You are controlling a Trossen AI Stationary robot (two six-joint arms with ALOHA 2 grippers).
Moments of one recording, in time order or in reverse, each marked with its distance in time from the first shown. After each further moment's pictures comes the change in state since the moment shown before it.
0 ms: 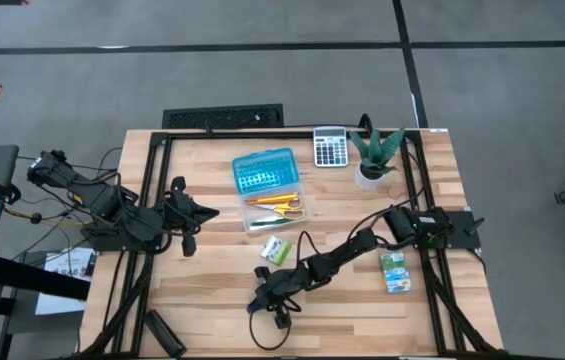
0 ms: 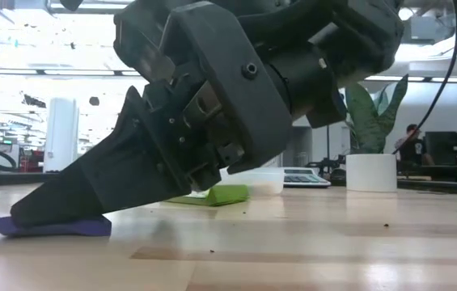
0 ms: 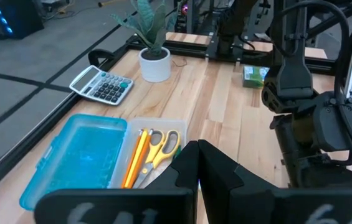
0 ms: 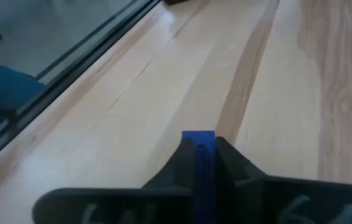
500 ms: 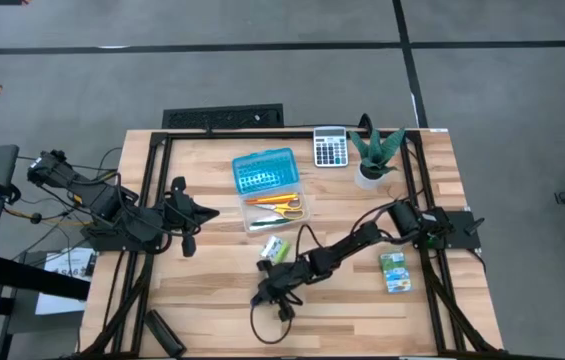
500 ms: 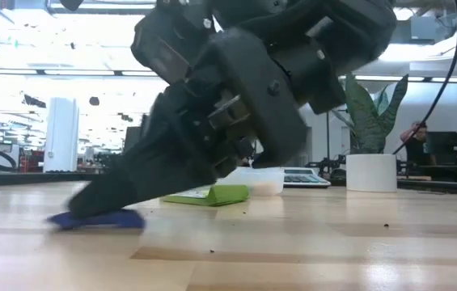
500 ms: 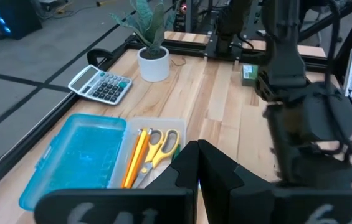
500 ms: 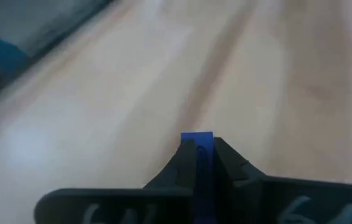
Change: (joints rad) left arm 0.000 0.000 0.000 -0.002 0.008 0.004; right arm -0.036 -0.101 -0.017 -0.043 -0.002 -0.100
